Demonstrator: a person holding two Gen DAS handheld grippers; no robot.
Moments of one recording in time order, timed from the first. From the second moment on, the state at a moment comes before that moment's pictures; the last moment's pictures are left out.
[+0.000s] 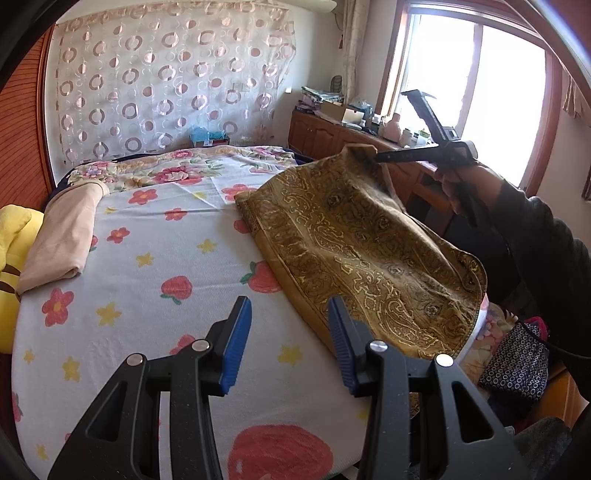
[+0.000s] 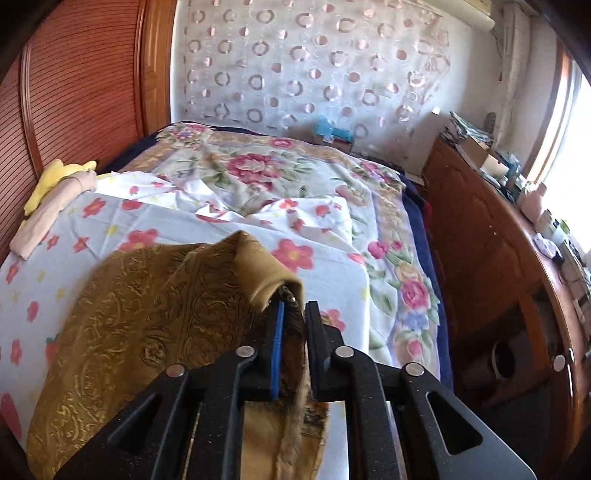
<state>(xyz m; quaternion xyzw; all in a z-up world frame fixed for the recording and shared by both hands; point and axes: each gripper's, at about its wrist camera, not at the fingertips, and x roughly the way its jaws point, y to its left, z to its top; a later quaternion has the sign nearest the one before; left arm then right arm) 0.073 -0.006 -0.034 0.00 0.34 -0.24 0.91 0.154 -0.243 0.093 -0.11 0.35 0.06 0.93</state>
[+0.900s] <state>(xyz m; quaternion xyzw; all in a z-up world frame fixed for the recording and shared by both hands) 0.077 -0.067 -0.062 0.04 0.38 -0.27 0.88 0.011 -0.296 0.039 -0.02 0.38 0.12 0.92</state>
